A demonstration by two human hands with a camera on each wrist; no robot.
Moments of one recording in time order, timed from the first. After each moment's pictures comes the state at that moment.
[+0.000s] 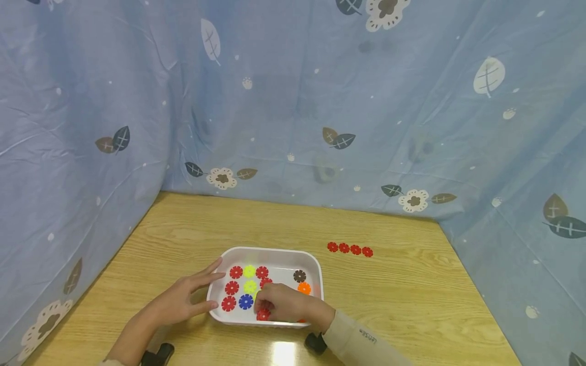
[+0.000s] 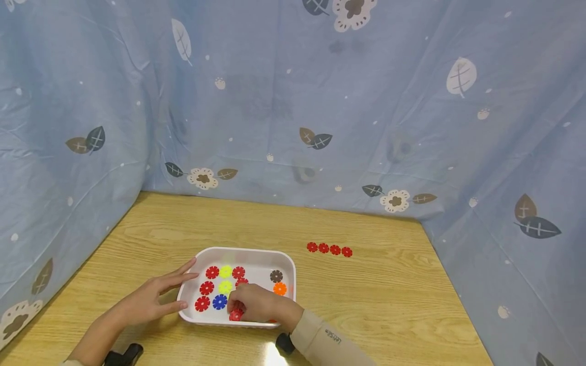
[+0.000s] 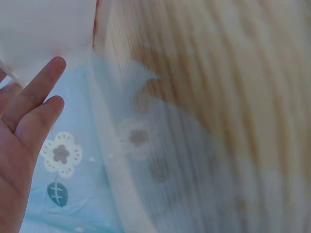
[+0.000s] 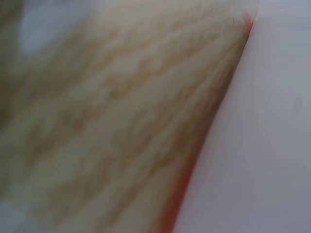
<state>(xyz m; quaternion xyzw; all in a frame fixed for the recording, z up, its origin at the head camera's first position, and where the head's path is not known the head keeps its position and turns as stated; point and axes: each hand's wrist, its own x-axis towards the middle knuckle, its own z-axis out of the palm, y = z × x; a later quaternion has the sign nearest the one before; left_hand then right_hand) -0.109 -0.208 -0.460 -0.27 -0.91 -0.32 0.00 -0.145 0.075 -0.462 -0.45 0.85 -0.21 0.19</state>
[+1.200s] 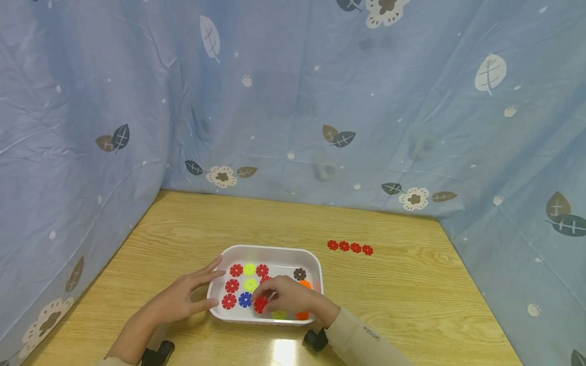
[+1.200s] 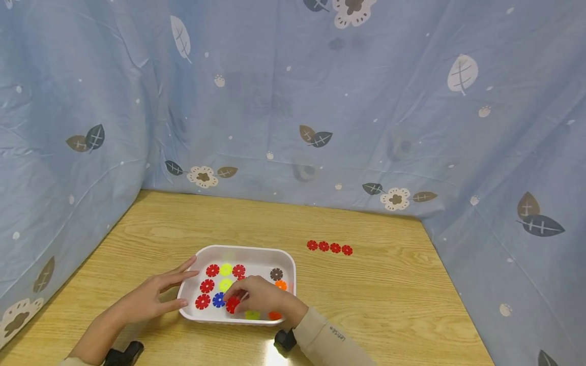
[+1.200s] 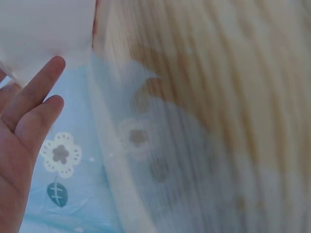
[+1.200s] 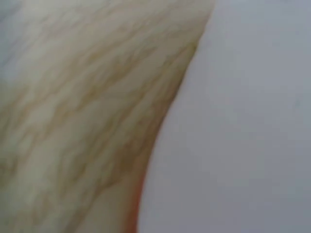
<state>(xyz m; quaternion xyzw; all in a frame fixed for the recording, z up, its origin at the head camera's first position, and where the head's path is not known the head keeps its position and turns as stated) -0.110 -0.208 -0.461 -0.26 -0.91 -0.33 -0.01 -0.152 0.083 -0.458 -0.37 0.80 -0.39 0.27</state>
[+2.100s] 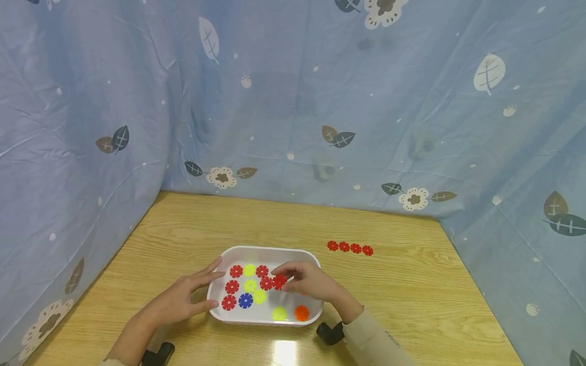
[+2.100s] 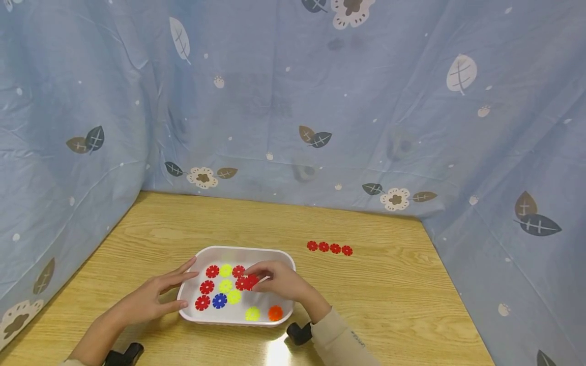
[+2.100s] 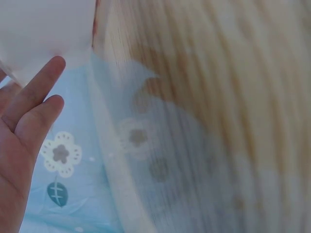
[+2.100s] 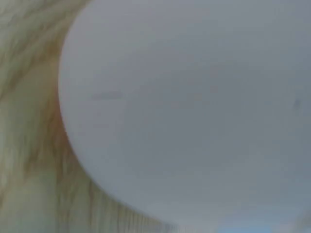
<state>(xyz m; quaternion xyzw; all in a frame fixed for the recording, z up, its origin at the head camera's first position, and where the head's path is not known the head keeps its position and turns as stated) -0.109 -0.208 -0.460 -0.26 -0.91 -0.33 0.00 -0.165 0.125 -0.439 -0.31 0.79 -0.48 0.21</state>
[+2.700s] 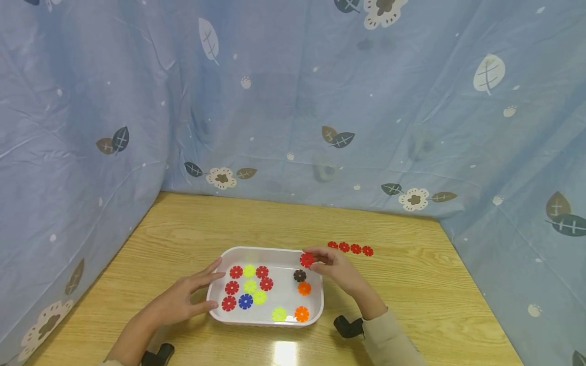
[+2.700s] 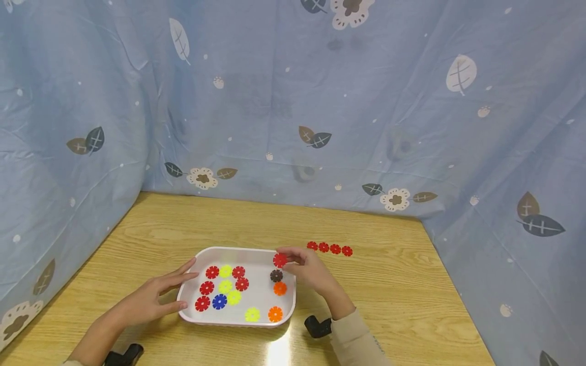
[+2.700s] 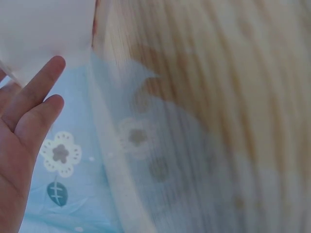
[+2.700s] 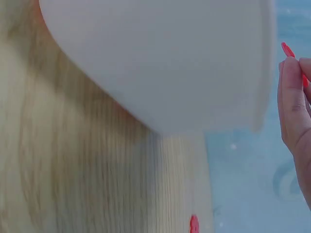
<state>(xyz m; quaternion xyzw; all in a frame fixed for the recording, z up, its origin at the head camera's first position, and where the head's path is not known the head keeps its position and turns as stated) -0.108 -0.207 -0.460 -0.26 -0.91 -0.33 0.00 -0.174 0.179 -0.431 -0.20 0.78 -0.57 0.15</state>
